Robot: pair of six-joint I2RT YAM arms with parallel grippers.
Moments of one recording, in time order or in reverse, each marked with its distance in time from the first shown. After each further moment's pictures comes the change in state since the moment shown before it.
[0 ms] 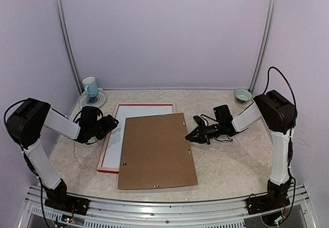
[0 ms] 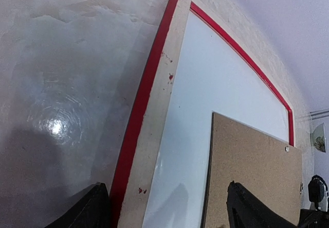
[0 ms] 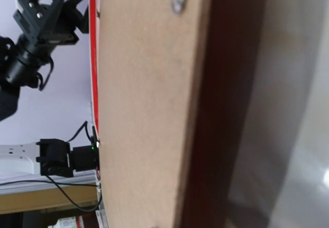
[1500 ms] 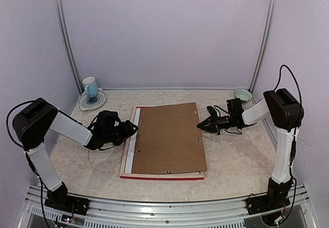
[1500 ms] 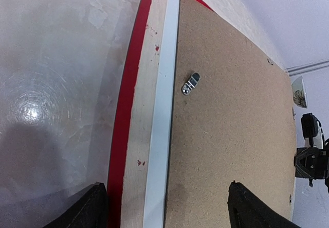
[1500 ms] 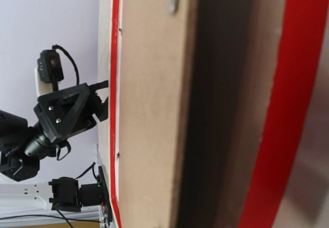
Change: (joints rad) left arm -0.278 0.027 0.022 0.029 -0.031 -0.130; right arm -0.183 -0.030 0.024 -0.020 -0.028 -0.029
